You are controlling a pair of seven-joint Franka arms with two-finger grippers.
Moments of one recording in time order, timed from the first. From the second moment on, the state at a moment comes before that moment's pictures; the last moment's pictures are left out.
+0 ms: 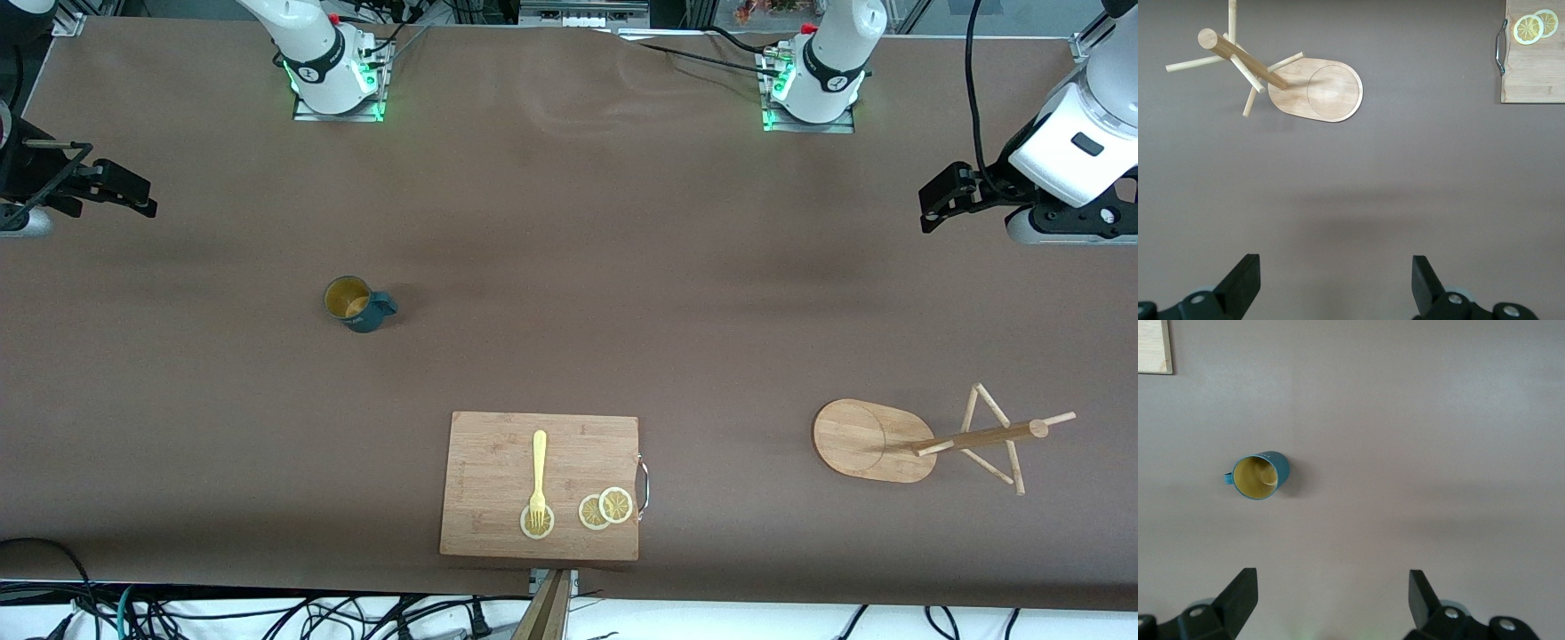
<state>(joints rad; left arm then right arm) -0.08 0.07 -0.06 -1.46 0.04 1.52 -0.14 0.02 -0.03 -0.07 -1.71 -0.02 1.61 -0.06</state>
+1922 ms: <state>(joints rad) -0.08 0.07 -0.05 -1.46 0.04 1.52 -0.14 0.05 -0.01 -0.07 -1.71 -0.01 1.60 -0.06</state>
